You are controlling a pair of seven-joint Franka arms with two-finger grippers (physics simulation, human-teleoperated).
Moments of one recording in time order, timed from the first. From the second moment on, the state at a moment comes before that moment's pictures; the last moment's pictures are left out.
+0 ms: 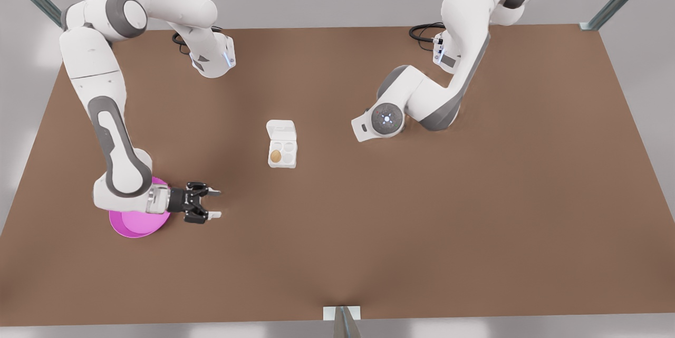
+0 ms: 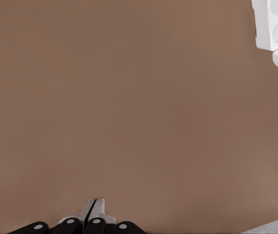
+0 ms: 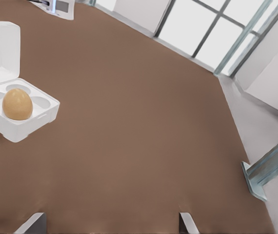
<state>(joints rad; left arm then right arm) -0.56 0.45 -0.20 -1.51 -0.12 1.52 -0.23 -0.43 0.68 0.40 -1.64 0.75 2.01 -2.63</state>
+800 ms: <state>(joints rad) -0.90 0.88 -0.22 -1.18 -0.09 1.99 -0.91 -0.22 0.11 0.27 -1.38 -0.15 1.21 -0.64</state>
